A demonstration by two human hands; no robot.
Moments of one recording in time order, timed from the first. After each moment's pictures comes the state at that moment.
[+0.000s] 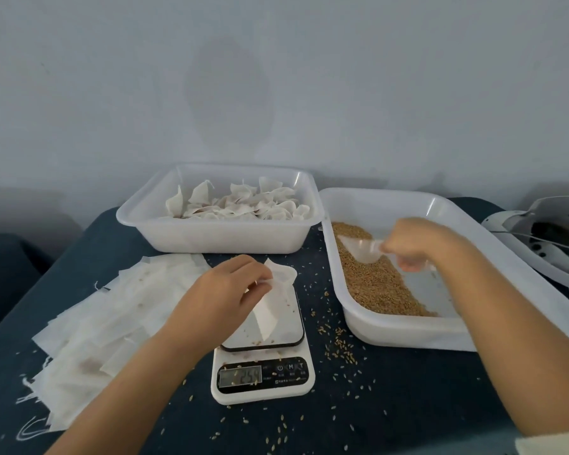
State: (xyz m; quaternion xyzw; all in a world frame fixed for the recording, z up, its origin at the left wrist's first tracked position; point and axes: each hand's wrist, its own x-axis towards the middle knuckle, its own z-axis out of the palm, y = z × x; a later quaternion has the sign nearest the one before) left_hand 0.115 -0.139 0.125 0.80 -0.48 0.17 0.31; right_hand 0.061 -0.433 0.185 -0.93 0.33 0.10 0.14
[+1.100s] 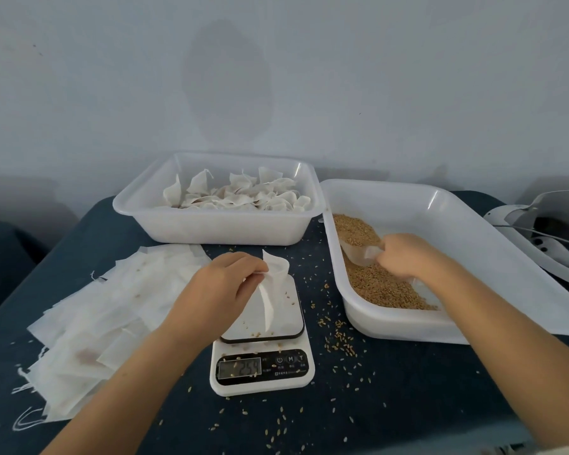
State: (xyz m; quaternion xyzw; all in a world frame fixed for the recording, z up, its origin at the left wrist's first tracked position) left_hand 0.121 -0.139 0.111 0.80 -0.46 0.18 0.33; right_hand 0.060 -0.426 0.145 -0.94 0.32 0.08 0.09
